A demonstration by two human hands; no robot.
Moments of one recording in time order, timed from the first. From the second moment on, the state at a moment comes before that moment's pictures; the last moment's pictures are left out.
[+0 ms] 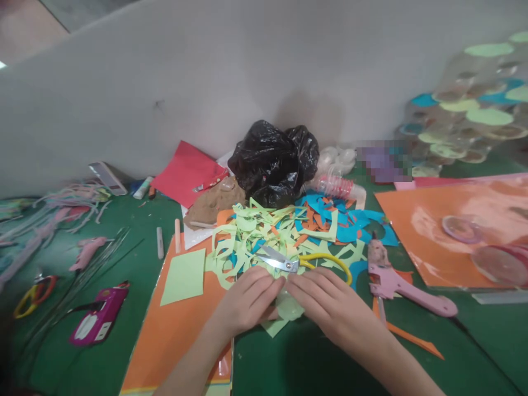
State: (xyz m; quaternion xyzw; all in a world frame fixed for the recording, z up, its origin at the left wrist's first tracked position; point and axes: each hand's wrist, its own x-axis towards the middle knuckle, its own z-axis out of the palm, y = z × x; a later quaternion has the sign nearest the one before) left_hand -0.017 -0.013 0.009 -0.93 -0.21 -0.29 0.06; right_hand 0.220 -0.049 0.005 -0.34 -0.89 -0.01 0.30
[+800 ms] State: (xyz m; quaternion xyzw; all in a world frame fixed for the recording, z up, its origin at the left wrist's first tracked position) left_hand -0.028 -0.096 0.011 -0.88 -0.45 -0.17 -0.03; right_hand 0.211 -0.075 -0.012 -0.33 -0.91 -0.09 0.23
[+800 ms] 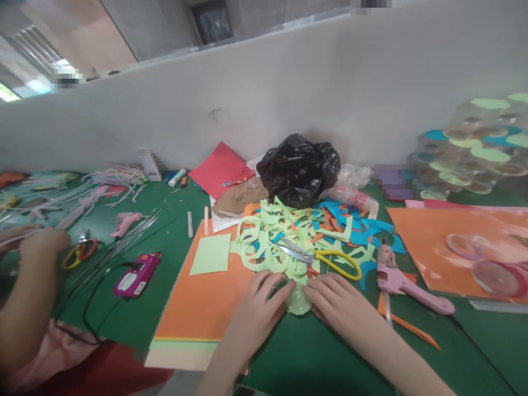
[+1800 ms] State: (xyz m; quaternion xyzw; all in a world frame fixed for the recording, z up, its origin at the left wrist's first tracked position) left_hand 0.000 -0.110 0.001 -0.83 -0.47 -0.25 -0.12; right_hand 0.198 -0.099 0.003 -0.38 -0.90 0.00 0.21
